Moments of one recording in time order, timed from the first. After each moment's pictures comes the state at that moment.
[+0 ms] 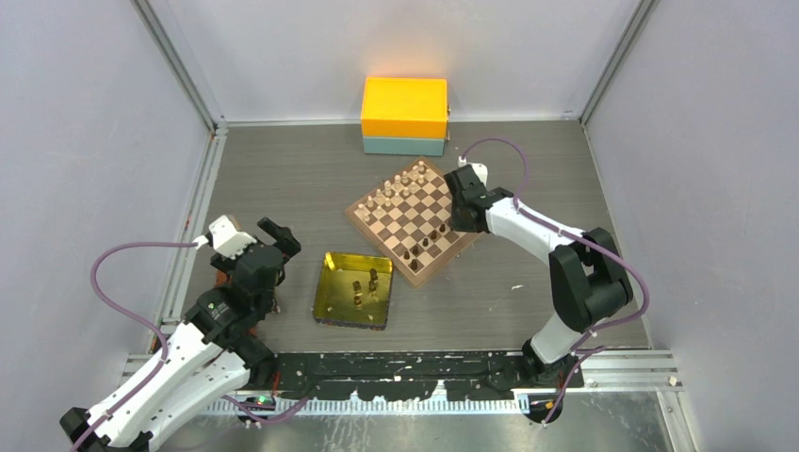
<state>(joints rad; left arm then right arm) -0.68 0.58 0.59 -0.53 -0.92 -0.88 0.48 1.62 1.09 -0.47 0.30 0.48</state>
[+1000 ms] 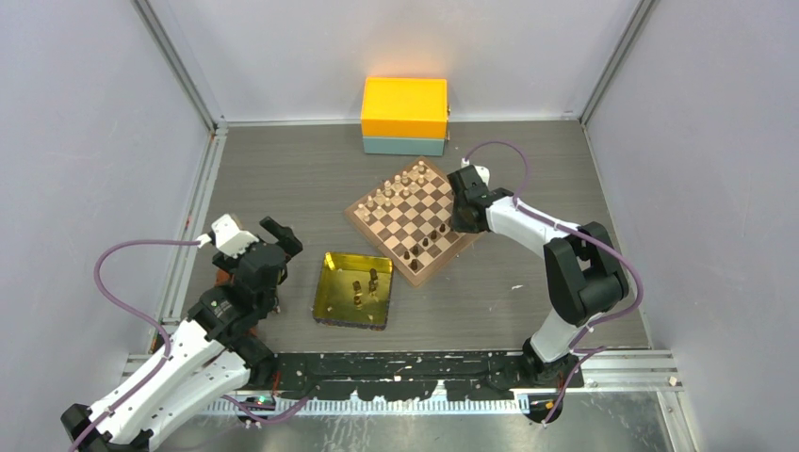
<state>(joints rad) -0.68 0.60 0.59 -0.52 -0.92 -0.88 0.44 1.66 1.07 -0.43 0.24 0.50</state>
